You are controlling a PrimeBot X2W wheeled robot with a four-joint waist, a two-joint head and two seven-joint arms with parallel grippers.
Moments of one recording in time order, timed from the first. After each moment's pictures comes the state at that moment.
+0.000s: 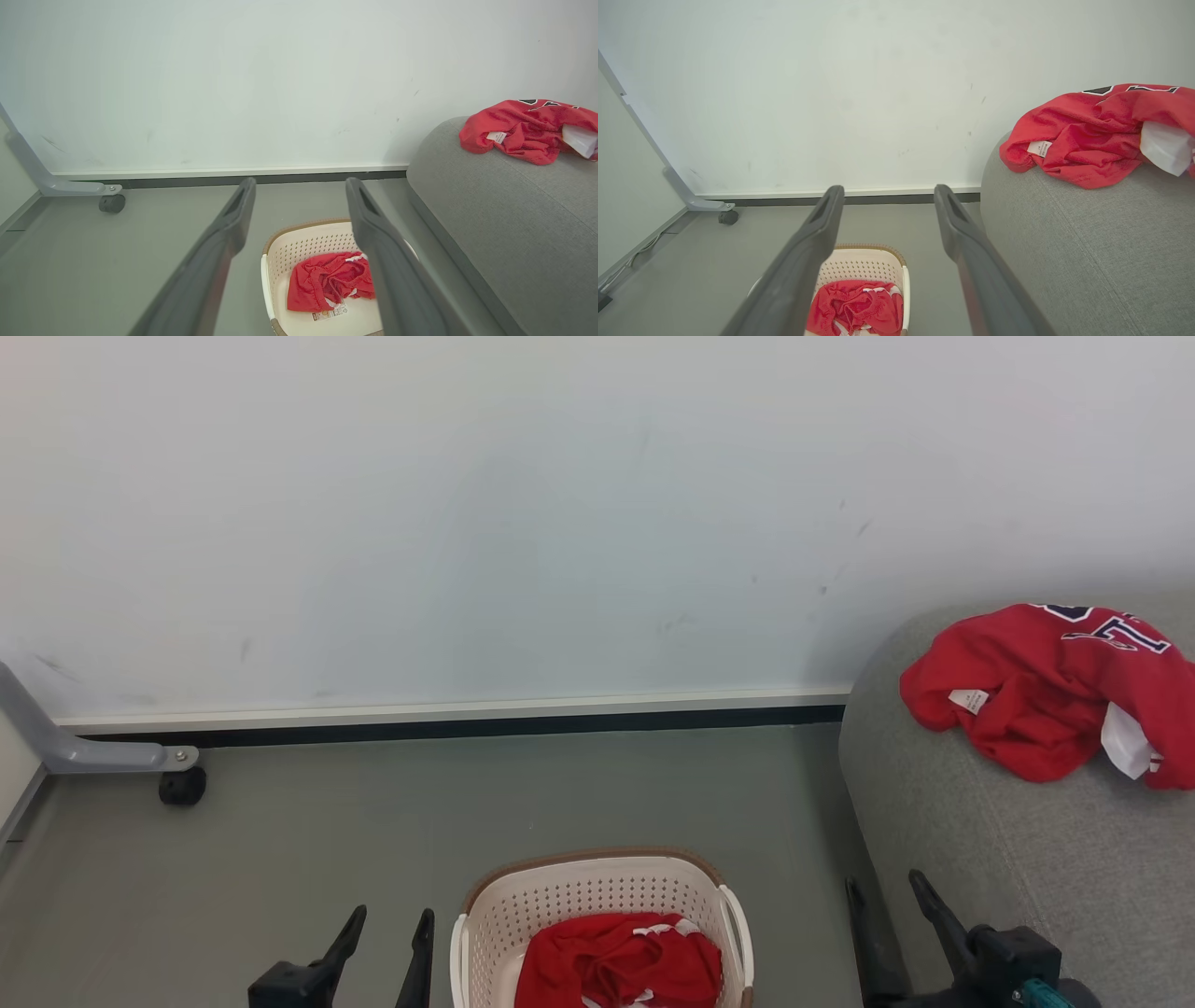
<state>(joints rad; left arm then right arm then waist) -0.07 0.27 -0.49 0.33 -0.58 0.12 -0.25 -0.09 -0.17 0.37 0.35 0.39 -0.07 -0.25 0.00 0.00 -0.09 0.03</state>
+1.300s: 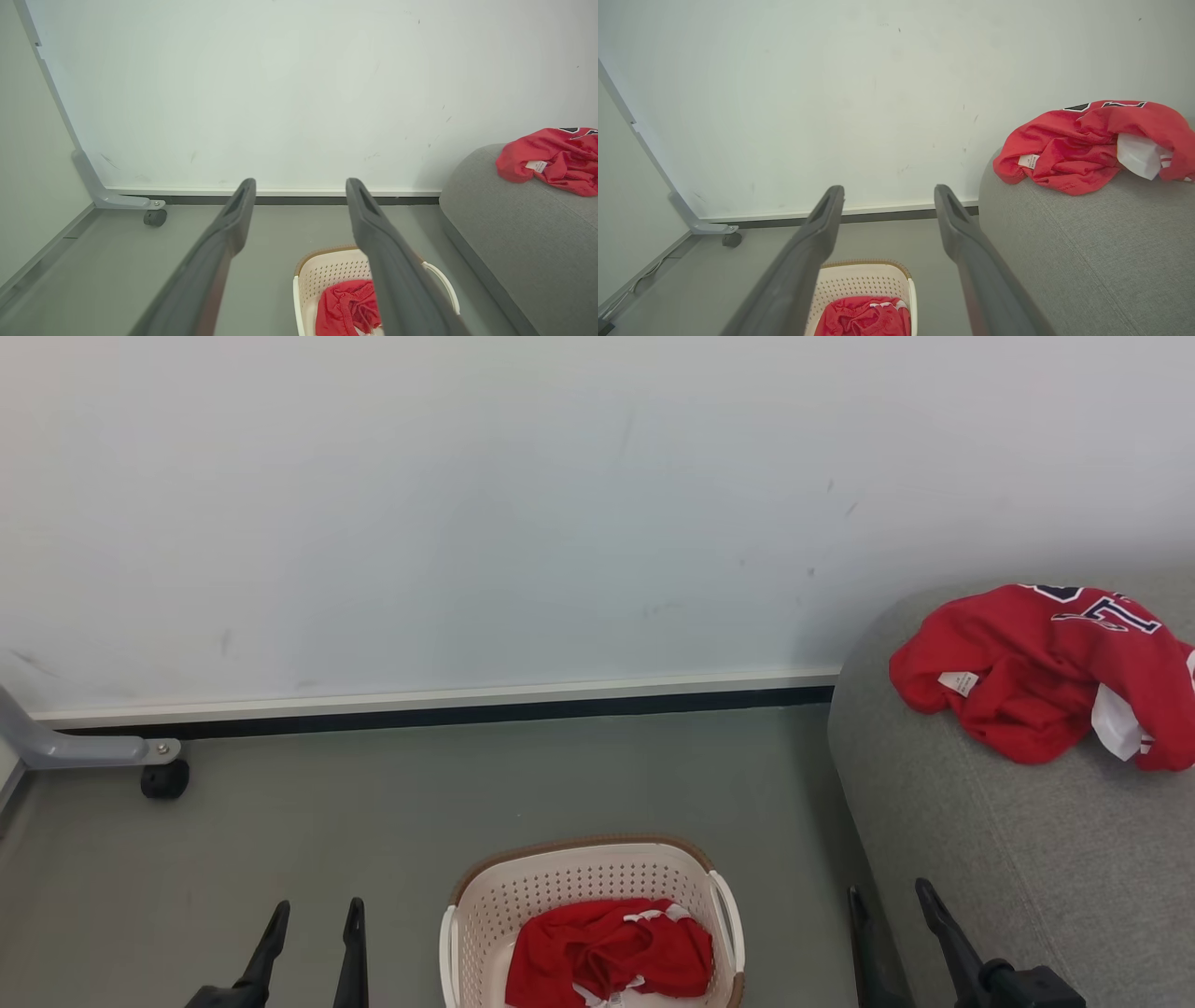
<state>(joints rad) 0.06 0.23 -0.26 0.19 -0.43 0.12 -0.25 0.07 -0.13 0.33 0.10 0.32 -0.12 -0.25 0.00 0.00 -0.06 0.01</state>
